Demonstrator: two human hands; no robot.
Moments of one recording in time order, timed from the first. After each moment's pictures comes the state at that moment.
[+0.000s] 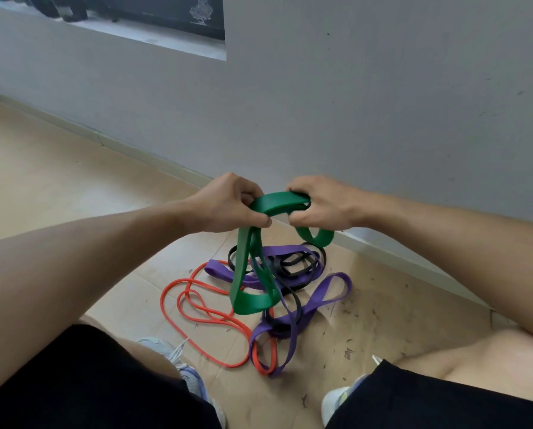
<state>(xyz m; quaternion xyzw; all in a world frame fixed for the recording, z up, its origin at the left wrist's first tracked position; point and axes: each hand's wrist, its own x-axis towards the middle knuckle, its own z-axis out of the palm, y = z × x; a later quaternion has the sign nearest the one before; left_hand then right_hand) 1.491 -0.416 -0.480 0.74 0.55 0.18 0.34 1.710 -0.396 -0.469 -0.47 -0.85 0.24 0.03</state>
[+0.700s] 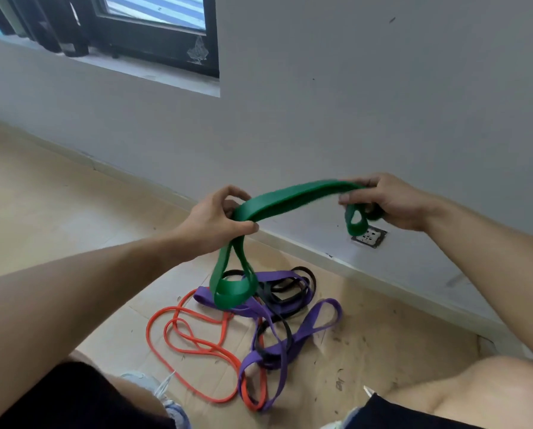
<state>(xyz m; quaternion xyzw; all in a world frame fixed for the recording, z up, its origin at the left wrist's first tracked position) 1.488 -0.411 -0.481 0.64 0.57 0.33 0.40 1.815 -0.361 -0.442 -0.53 -0.64 0.49 0.25</state>
